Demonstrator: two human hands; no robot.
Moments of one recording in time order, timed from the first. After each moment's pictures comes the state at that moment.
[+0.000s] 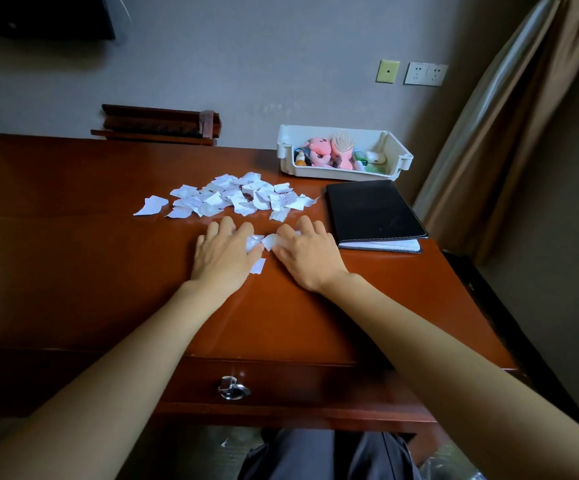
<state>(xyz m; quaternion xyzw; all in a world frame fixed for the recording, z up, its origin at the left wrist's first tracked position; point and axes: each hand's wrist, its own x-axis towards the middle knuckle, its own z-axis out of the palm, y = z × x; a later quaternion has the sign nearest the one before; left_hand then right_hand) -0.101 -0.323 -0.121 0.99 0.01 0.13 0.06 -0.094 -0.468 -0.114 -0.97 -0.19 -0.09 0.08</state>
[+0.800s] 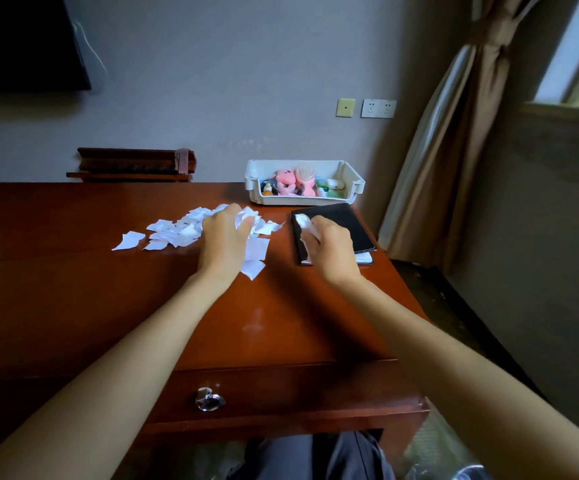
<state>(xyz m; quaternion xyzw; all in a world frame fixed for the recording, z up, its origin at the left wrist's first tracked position) -0.116 -0.374 -0.055 0.89 -0.01 0.26 0.37 -0.123 -0.525 -0.069 -0.91 -0.04 -0.21 0.35</state>
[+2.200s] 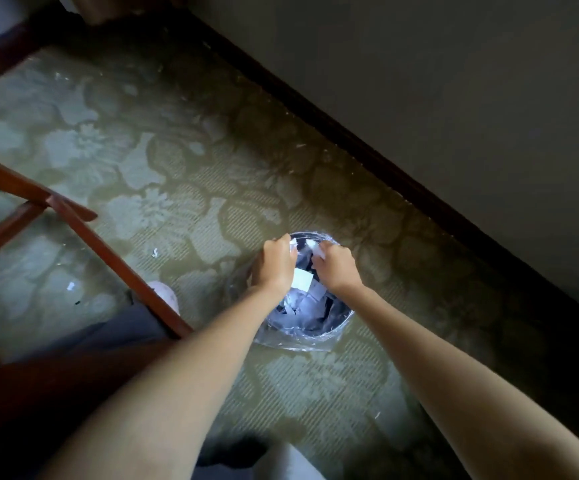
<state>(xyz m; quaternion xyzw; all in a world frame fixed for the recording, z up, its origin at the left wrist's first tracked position) -0.246 -0.851 -0.430 0.90 -0.32 -0.25 0.12 -0.331 -0.922 -0.445 -0.79 0.47 0.09 0.39</state>
